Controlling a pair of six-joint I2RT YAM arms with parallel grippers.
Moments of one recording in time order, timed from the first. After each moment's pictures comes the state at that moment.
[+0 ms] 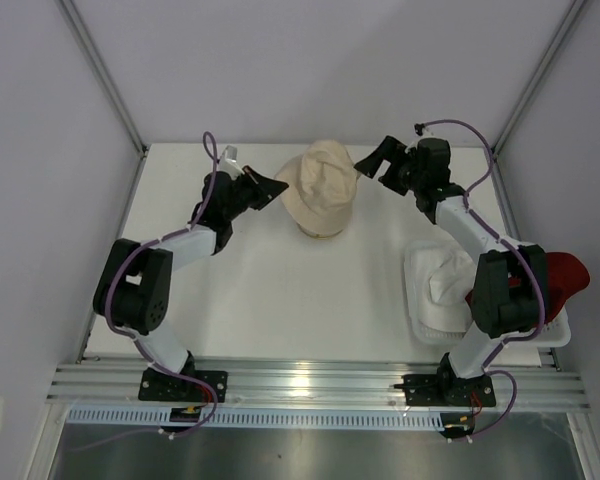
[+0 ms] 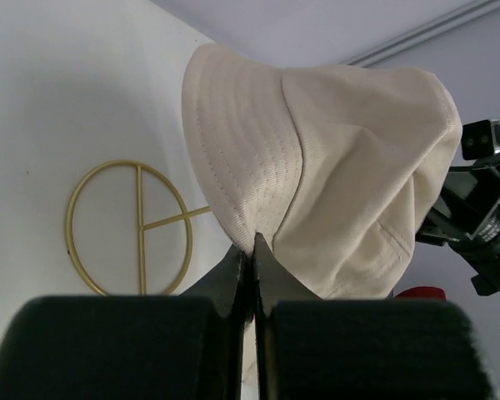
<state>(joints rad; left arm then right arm) -0.29 1.69 0.94 0.60 0.35 -0.95 0.21 1.70 1.31 0.03 -0.32 0.64</state>
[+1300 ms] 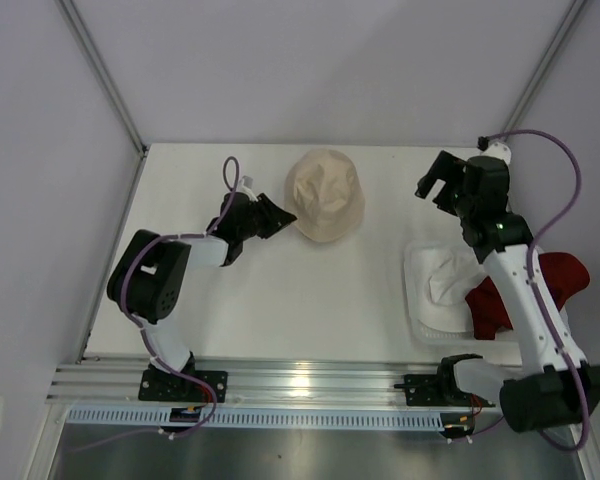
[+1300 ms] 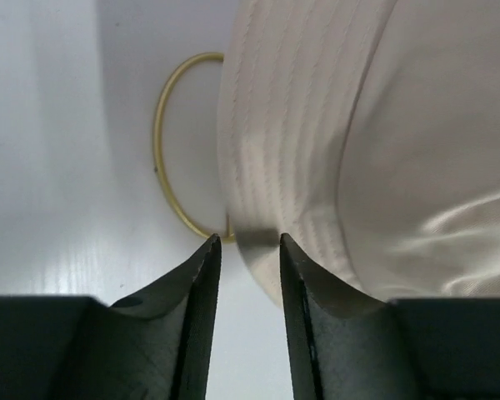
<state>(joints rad) -0.36 1.80 0.85 0.54 0.29 -0.94 0.15 1.20 1.23 -0.47 0.13 0.46</state>
